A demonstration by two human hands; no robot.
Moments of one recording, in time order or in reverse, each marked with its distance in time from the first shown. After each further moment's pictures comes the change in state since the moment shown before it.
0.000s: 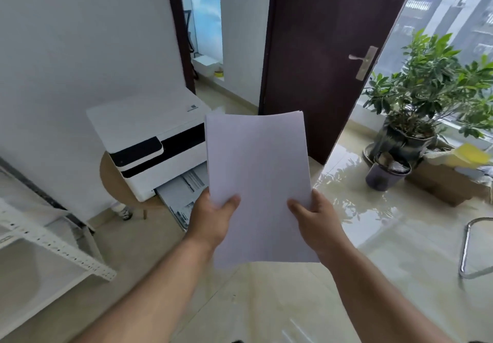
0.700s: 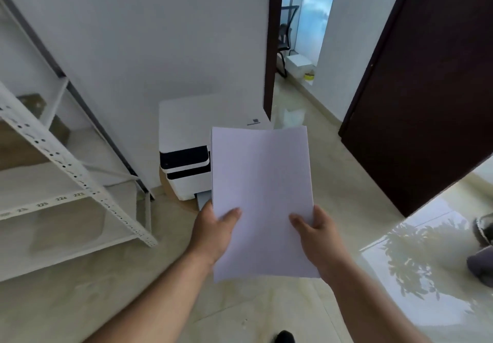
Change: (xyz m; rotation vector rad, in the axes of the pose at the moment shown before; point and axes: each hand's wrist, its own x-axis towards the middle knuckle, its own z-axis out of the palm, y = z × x) left_hand 0.097 0.009 0.000 0.018 0.412 -0.077; right_hand 0.175 -0.032 0.072 -0.108 -0.416 0.001
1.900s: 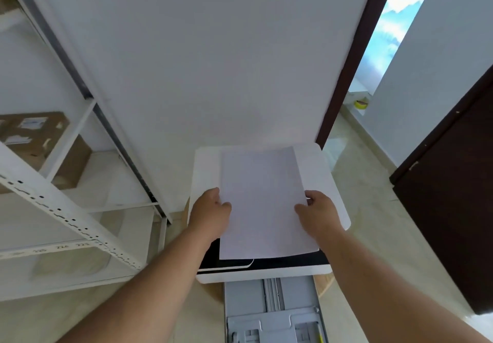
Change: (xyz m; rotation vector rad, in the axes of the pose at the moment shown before) left_hand 0.326 0.074 -0.097 0.282 0.156 -0.155; right_hand 0.312 -0.154 0.197 -0.421 -0.126 -0.017
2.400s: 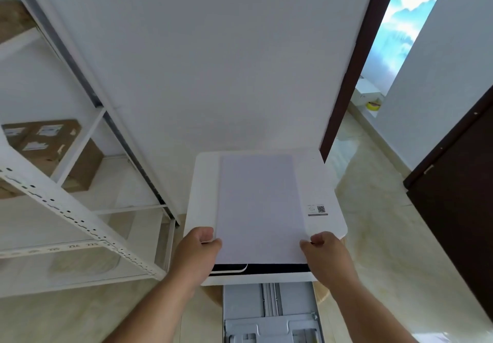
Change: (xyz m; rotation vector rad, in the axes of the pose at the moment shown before) left_hand -0.062 -0.032 0.000 0.020 0.071 -0.134; right_hand -0.034 0.058 -0.015 -0.116 -0.029 0.093
